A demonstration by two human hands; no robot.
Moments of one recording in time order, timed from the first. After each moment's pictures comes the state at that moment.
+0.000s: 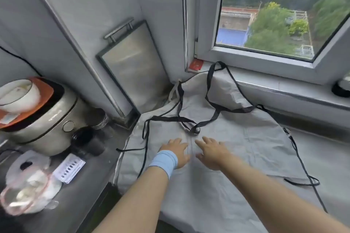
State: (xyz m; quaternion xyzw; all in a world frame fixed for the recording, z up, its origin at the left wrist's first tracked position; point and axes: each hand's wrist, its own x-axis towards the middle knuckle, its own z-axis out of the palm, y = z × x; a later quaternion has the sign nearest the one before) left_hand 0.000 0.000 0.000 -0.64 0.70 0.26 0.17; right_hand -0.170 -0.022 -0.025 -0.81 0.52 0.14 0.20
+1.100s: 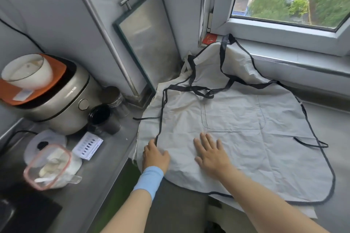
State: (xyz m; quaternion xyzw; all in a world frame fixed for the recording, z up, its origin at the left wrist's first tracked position) left_hand 0.102 0.111 -0.056 -0.85 0.40 0.31 -0.14; right_hand -0.107 0.074 -0.106 -0.83 0.52 0.14 0.15
